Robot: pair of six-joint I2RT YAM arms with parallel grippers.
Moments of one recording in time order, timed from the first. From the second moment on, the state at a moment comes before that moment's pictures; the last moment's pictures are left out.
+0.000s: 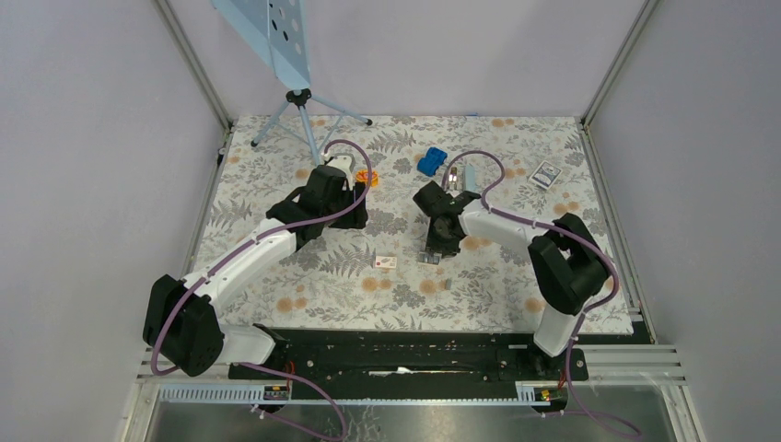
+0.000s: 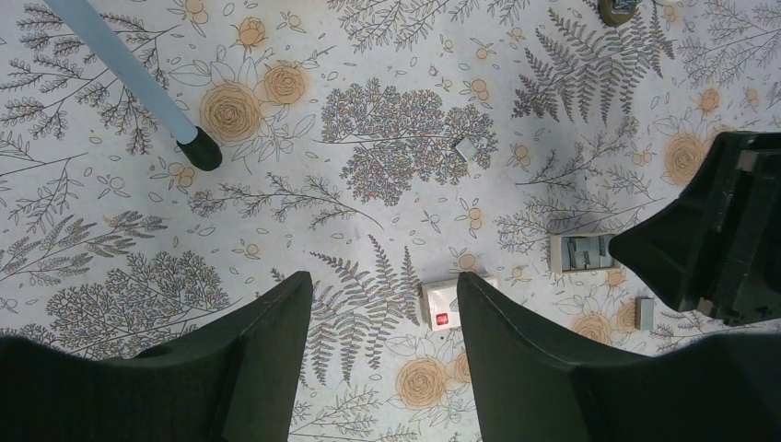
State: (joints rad) left arm -0.54 1.32 1.00 -0.42 -0.08 -0.37; right arm 0.70 1.78 1.18 -0.71 0.18 0.86
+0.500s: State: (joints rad) left arm -0.54 1.32 1.00 -0.42 -0.08 -0.37; right arm 0.70 1.54 0.95 -0.73 0.19 0.90
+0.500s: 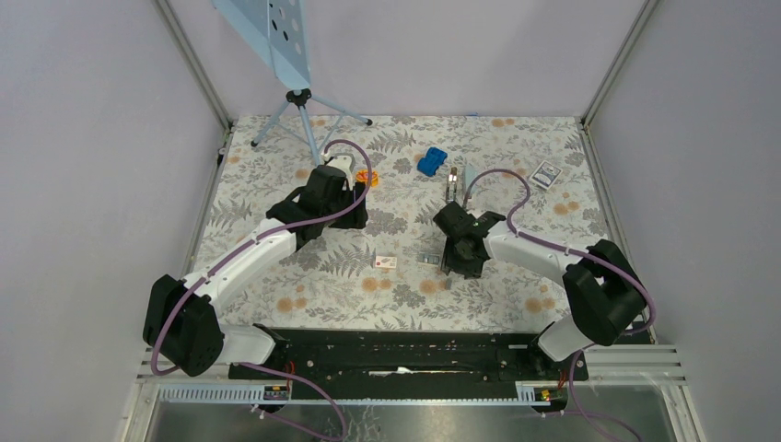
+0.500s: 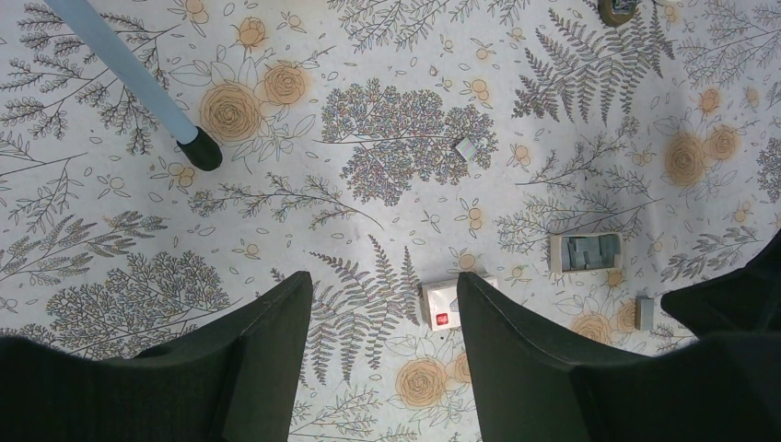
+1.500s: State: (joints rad) left arm -0.54 1.32 1.00 -0.42 -0.08 -0.37; right arm 0.79 1.62 0.90 -0.73 0.23 0.95
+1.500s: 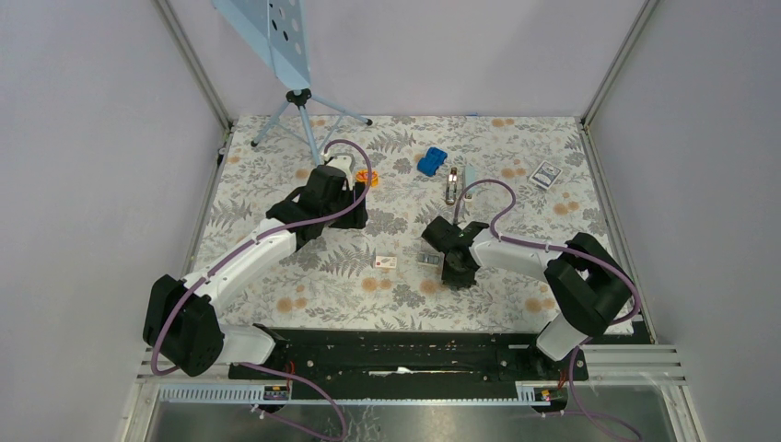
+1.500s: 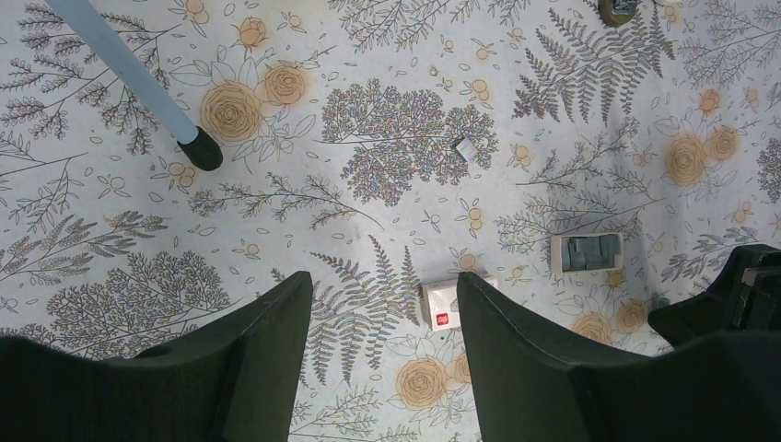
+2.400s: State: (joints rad) left arm -0.54 1.32 1.00 -0.42 -0.08 -0.37; right arm 0.79 1.72 1.13 -0.72 0.27 0.91
